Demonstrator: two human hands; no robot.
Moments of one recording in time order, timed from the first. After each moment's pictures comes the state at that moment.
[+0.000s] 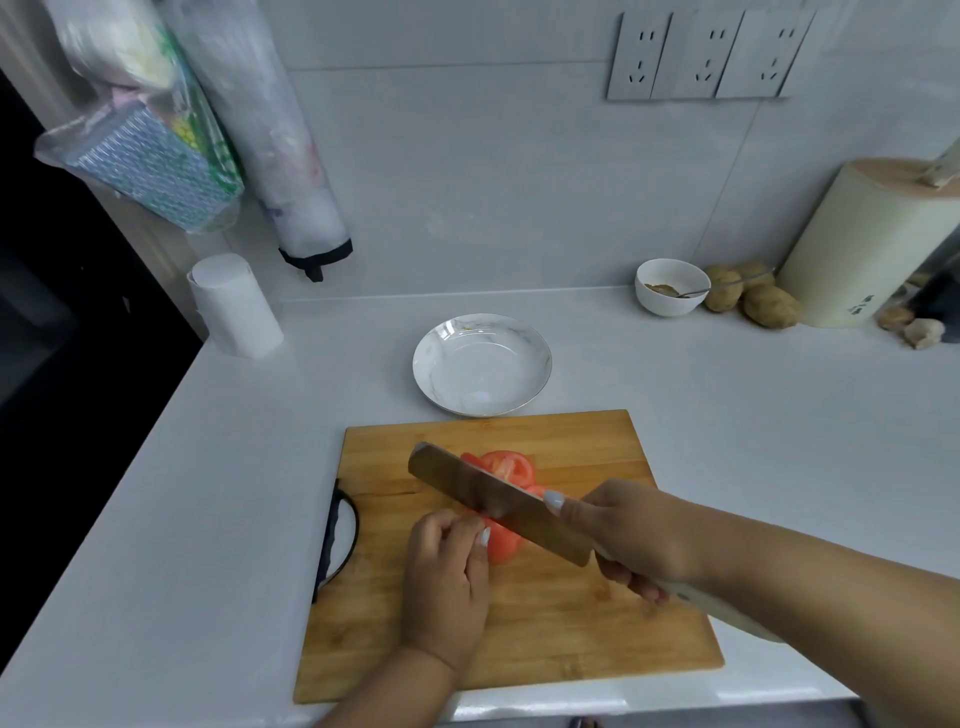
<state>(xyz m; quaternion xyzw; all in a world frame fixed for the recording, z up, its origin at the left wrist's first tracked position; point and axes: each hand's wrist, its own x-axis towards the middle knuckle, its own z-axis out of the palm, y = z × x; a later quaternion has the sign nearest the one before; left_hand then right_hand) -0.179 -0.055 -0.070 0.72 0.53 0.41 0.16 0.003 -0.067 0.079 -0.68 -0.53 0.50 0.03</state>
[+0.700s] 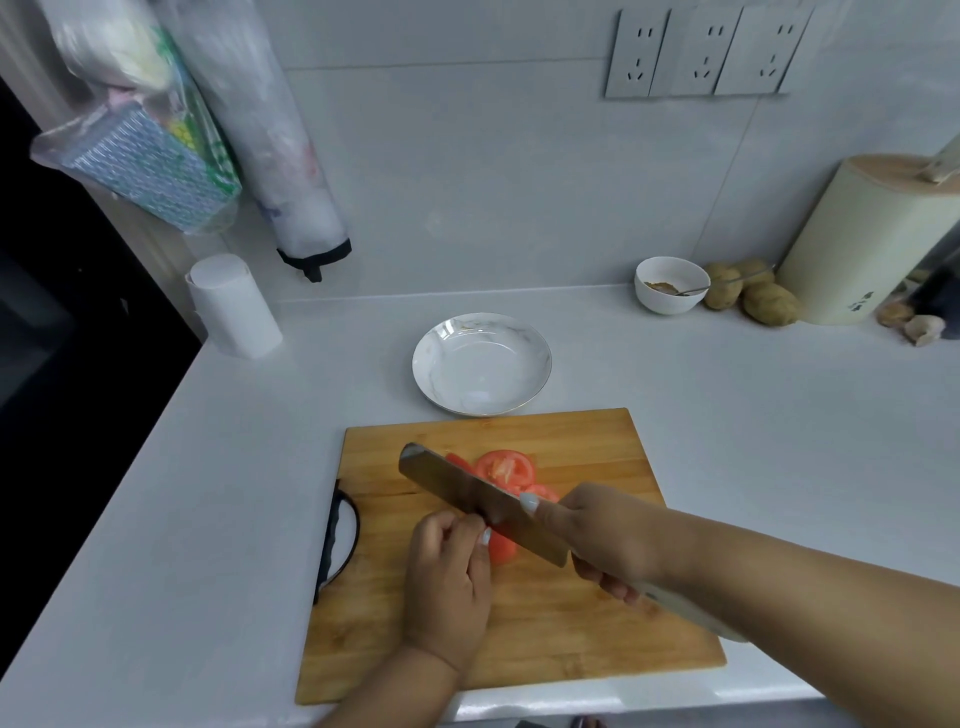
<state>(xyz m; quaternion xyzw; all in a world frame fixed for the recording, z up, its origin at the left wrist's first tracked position) -0.180 -0.053 -0.075 0.73 0.52 0.41 0.17 -0.014 -0.060 0.070 -0.68 -0.54 0.49 0.02</state>
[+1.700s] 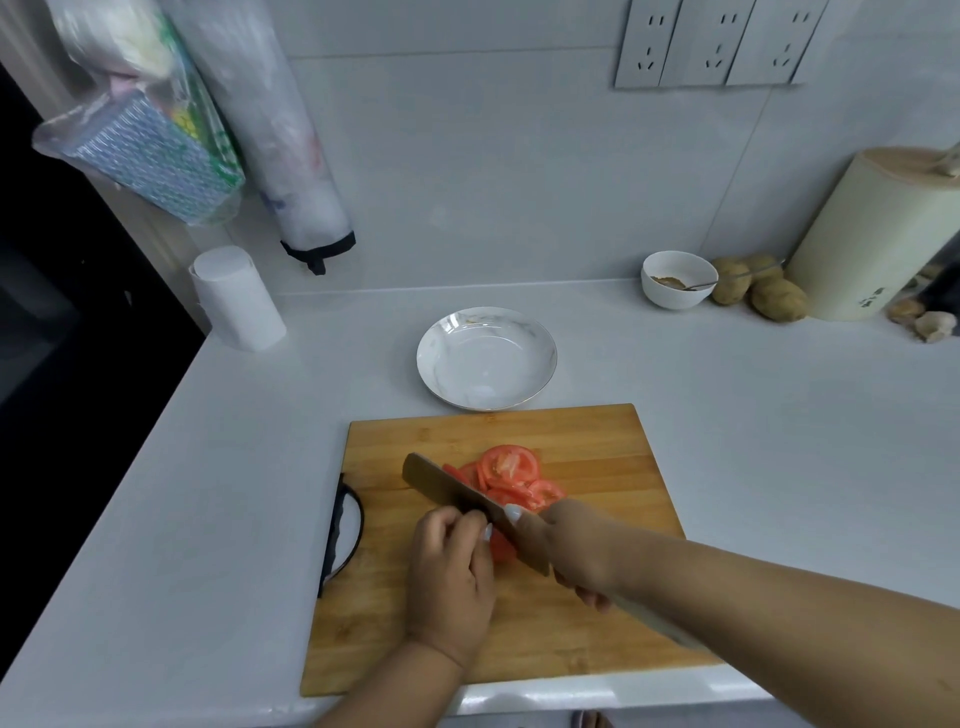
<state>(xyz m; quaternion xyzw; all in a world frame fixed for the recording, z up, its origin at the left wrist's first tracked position) -0.183 -0.053 -0.076 0.74 0.53 0.39 0.16 -0.033 -0.052 0.031 -0.68 -0.56 0.47 -0.01</state>
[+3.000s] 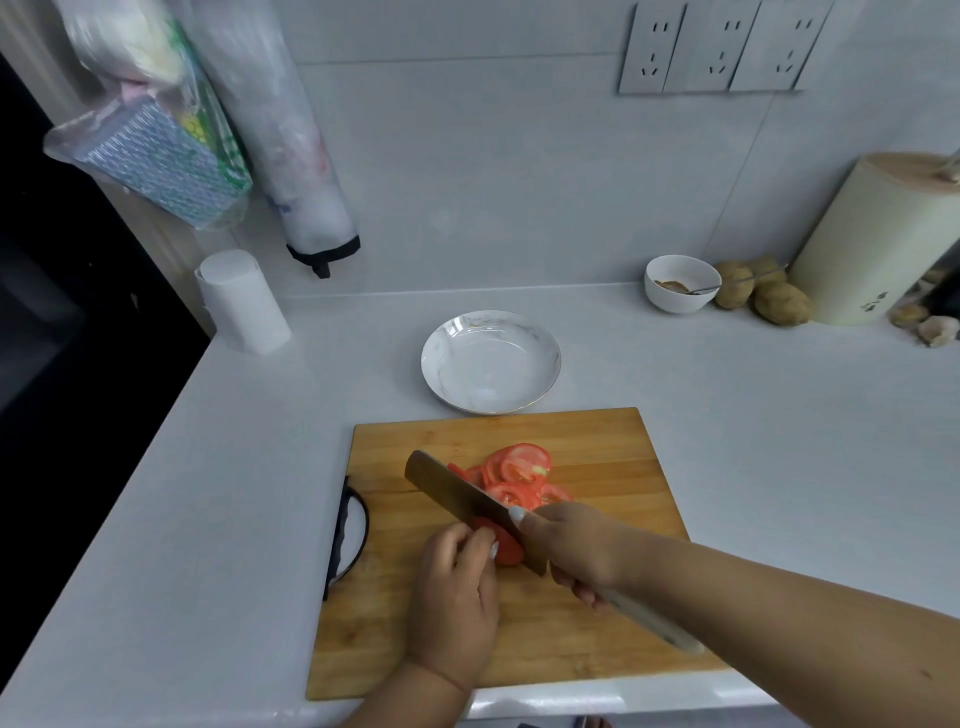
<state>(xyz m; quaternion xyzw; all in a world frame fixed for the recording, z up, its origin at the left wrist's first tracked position) -0.189 -0.063 -0.082 0.76 0.51 0.37 0.16 -0.034 -0.050 0.035 -0.66 -0.52 0.54 0.03</state>
